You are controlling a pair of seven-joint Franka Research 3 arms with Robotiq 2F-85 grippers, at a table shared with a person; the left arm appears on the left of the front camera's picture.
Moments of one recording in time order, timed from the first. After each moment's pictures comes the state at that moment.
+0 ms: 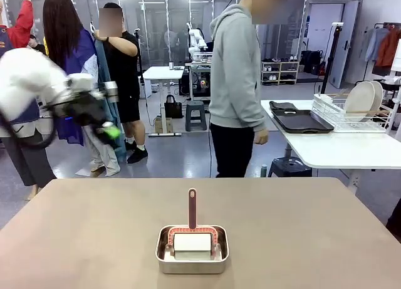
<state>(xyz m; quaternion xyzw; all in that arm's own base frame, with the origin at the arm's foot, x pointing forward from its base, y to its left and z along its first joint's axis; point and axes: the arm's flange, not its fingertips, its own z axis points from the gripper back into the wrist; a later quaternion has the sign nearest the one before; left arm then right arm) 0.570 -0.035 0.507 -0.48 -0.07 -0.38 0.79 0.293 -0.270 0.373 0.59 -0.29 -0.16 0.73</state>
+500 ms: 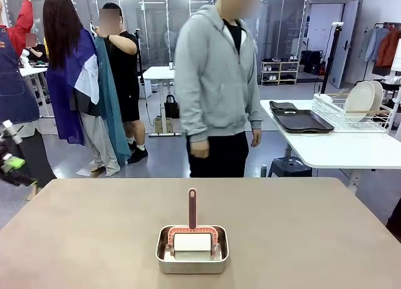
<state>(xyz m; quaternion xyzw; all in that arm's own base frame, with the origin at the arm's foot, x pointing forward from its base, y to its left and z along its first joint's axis) 0.490 0.216 0.382 -0.60 -0.09 -0.23 0.76 0.293 -0.270 0.373 0.59 -0.29 -0.16 0.73</state>
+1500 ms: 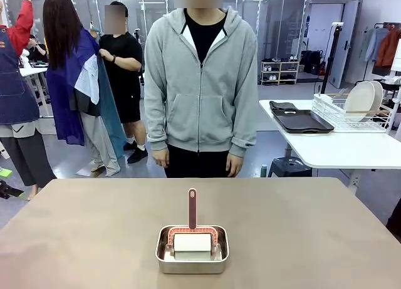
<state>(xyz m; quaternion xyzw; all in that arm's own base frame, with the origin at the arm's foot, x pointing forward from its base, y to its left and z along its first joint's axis) 0.502 0.254 0.344 -0.62 -0.08 -0.19 0.76 0.293 -0.270 0.373 0.59 -0.29 -0.16 0.73</state>
